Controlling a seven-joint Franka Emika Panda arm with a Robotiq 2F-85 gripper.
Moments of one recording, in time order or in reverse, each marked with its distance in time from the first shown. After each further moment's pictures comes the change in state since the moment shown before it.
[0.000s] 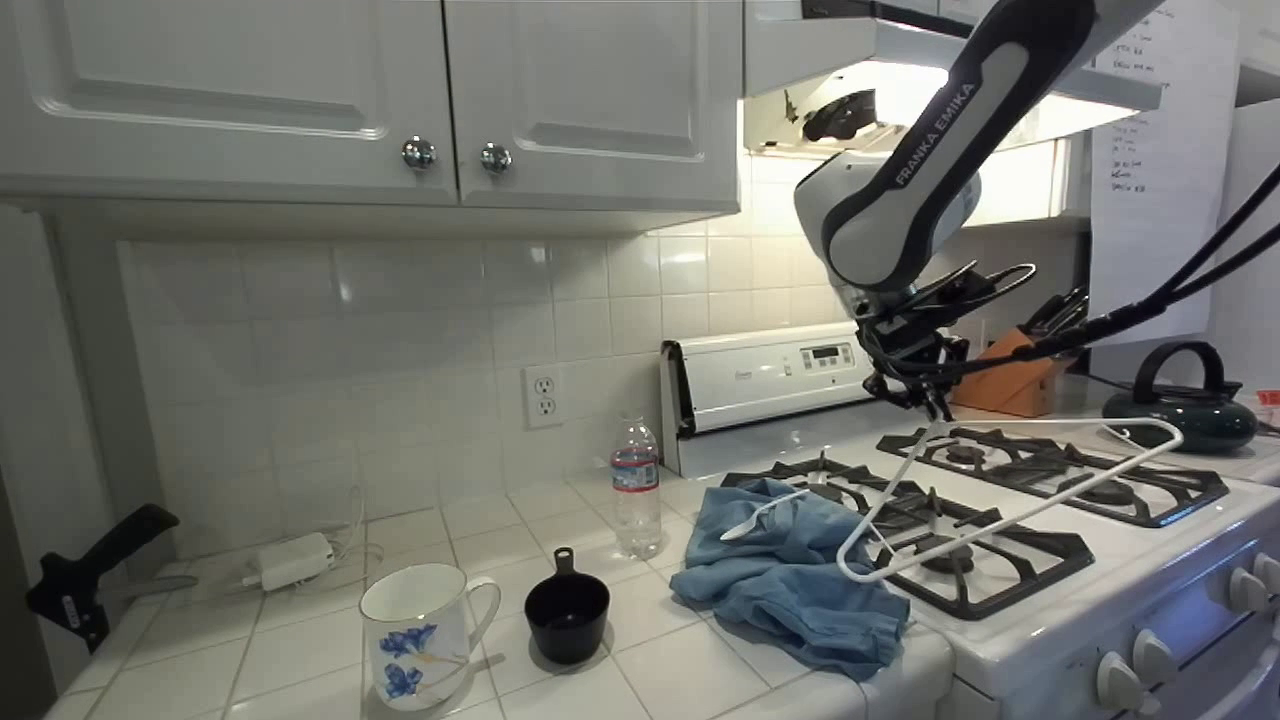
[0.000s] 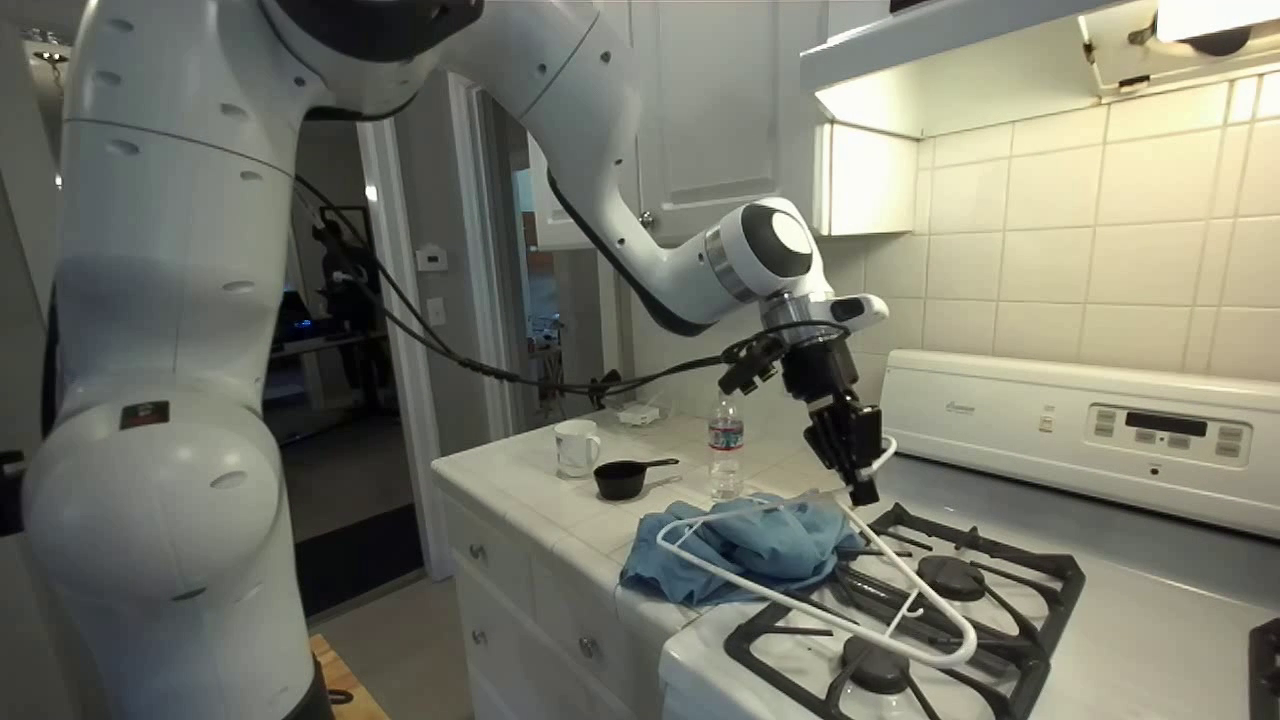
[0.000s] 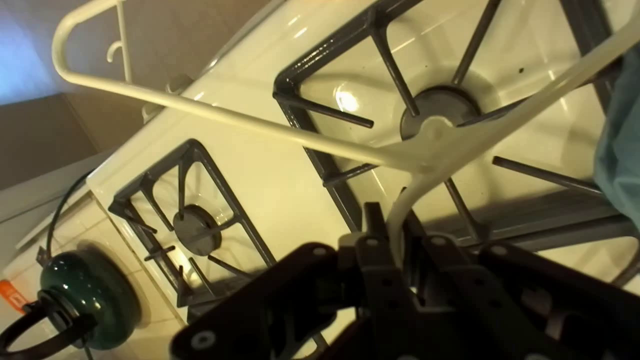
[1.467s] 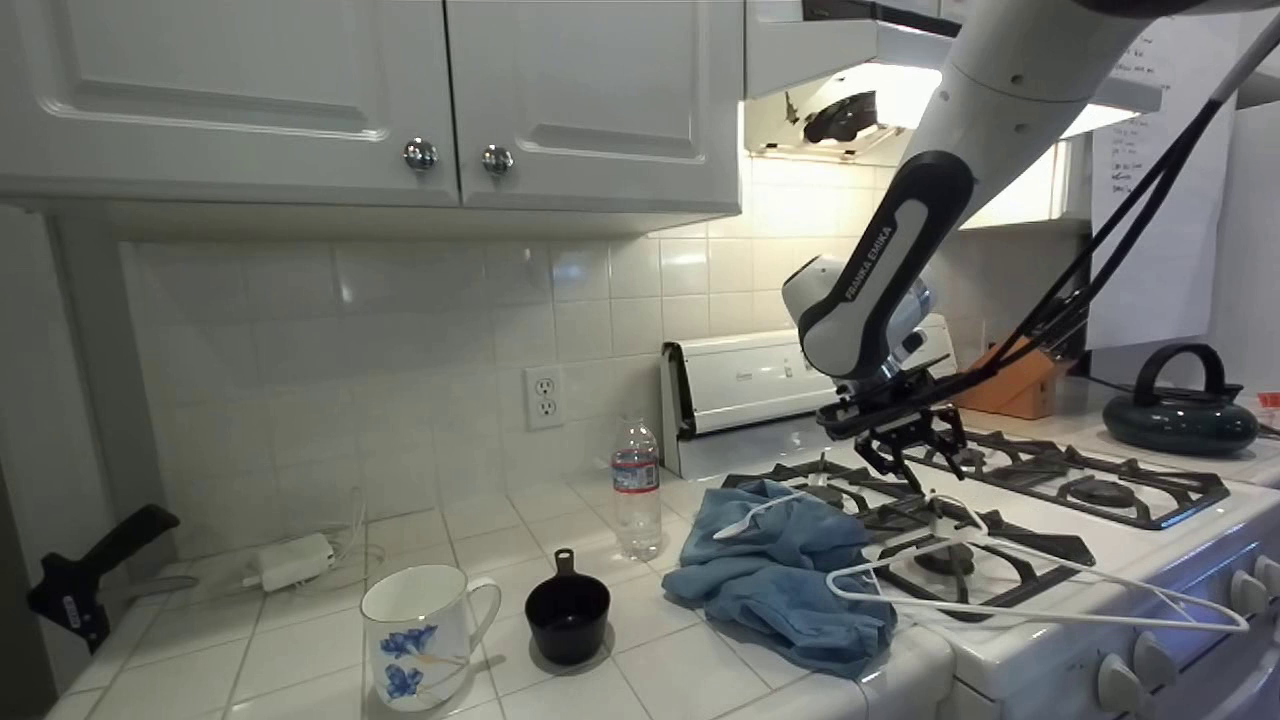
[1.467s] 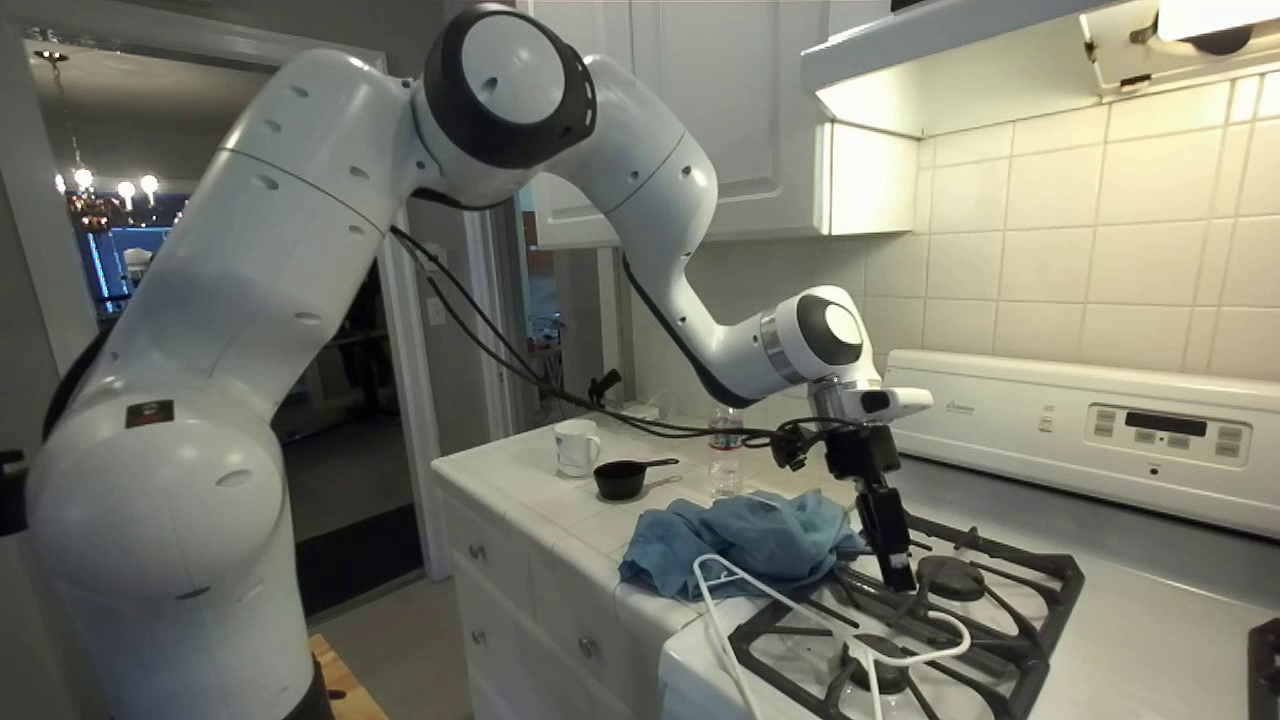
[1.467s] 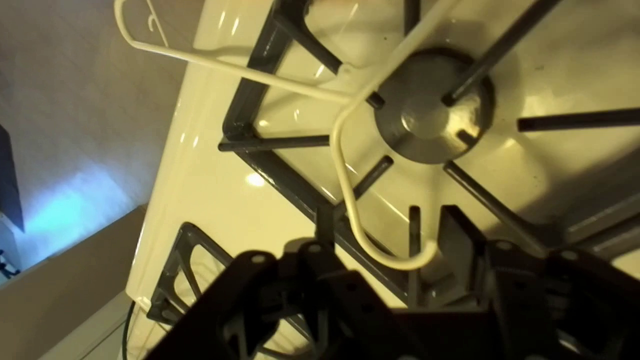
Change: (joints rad) arm 0.019 0.327 -0.075 0.220 0.092 -0.002 0.336
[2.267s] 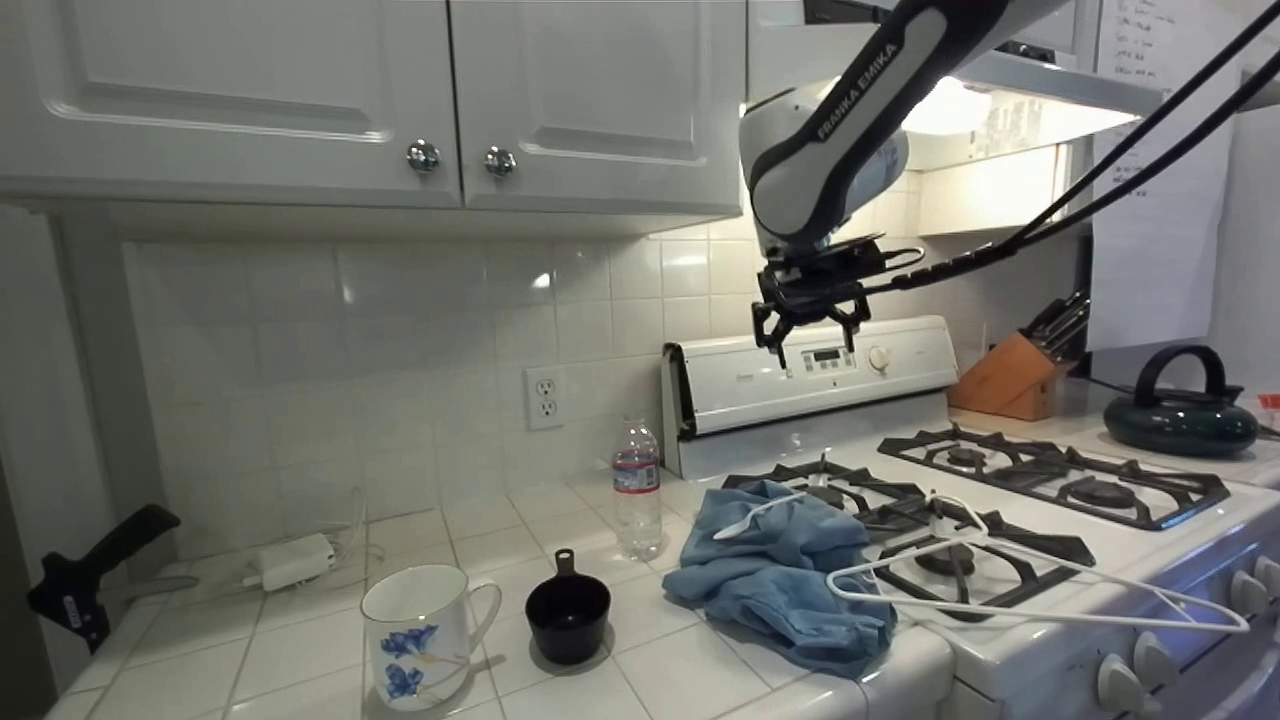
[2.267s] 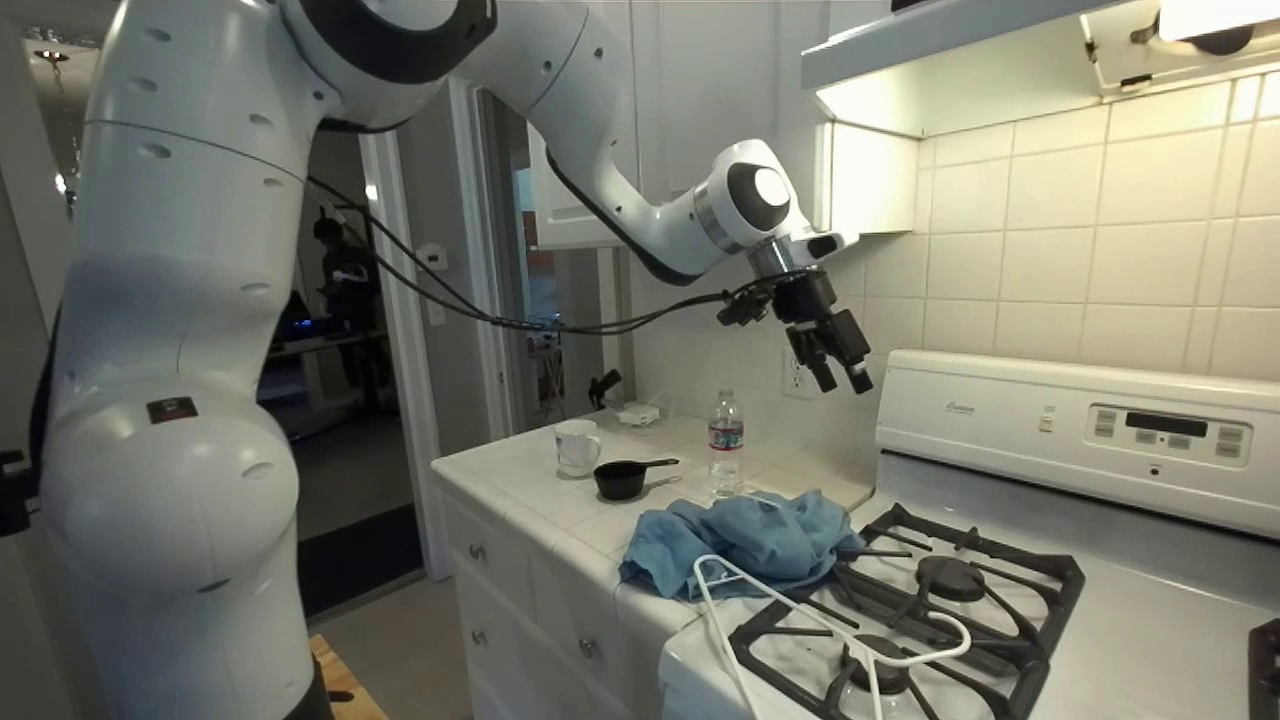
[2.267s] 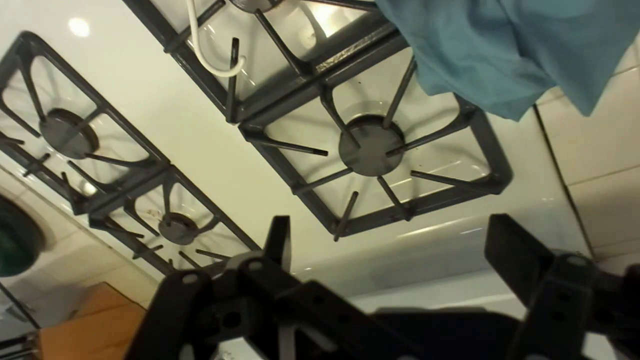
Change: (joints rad) arm 0.086 -0.300 0.079 -0.030 0.032 0.150 -0.279
